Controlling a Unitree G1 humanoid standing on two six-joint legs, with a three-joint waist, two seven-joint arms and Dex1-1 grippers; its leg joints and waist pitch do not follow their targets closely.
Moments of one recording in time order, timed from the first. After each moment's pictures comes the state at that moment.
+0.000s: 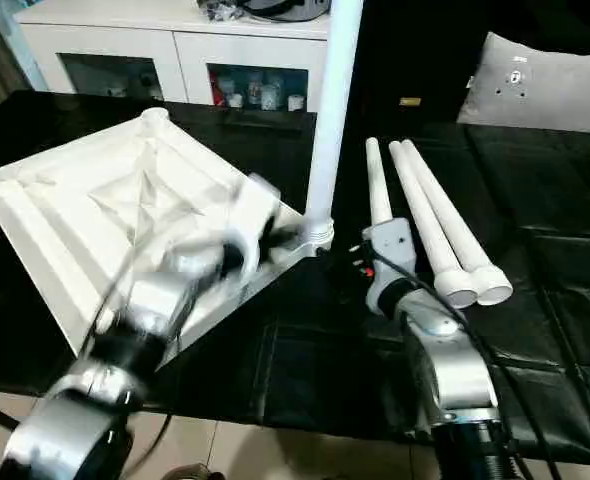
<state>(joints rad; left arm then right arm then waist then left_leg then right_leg) -0.72 0.02 -0.15 0.53 -0.01 0.28 -0.50 -0.24 -0.22 -0.01 0.04 0.11 0.37 0.41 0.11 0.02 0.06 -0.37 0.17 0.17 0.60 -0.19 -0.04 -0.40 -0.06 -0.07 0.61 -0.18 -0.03</state>
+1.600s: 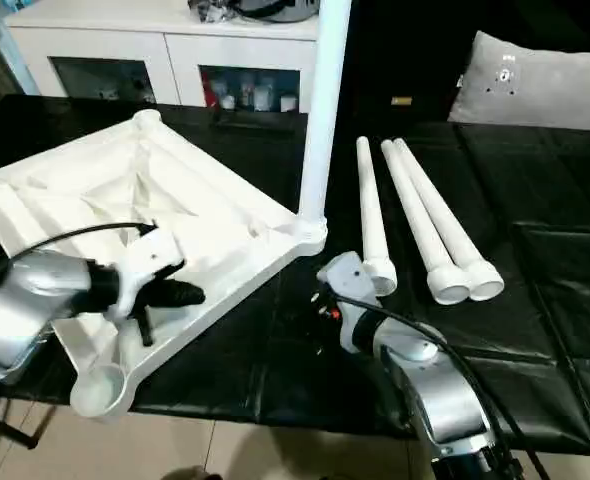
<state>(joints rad) -0.44 0.59 -0.30 -0.01 -0.04 0.68 -0.97 -0.15 -0.30 0.19 -0.07 0.12 0.40 0.59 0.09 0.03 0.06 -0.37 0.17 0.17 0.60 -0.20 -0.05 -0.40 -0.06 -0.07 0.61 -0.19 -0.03</state>
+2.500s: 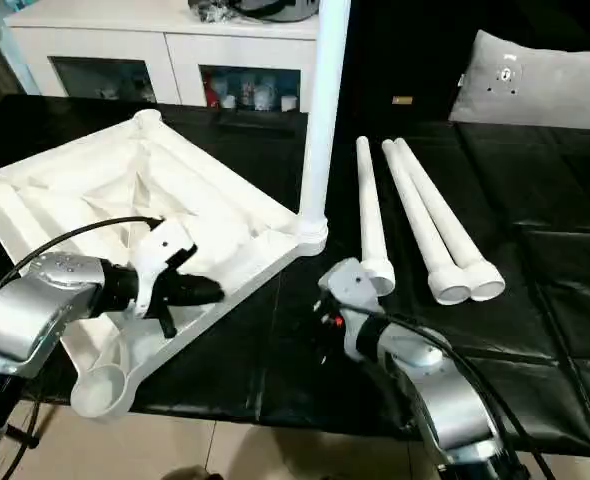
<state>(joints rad) -0.44 0.53 -0.26 -0.09 -0.15 0.83 -0.94 -0.09 -0.35 0.21 -0.18 0.20 0.43 0.70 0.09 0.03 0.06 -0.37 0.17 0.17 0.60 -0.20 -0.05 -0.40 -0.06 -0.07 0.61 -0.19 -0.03</state>
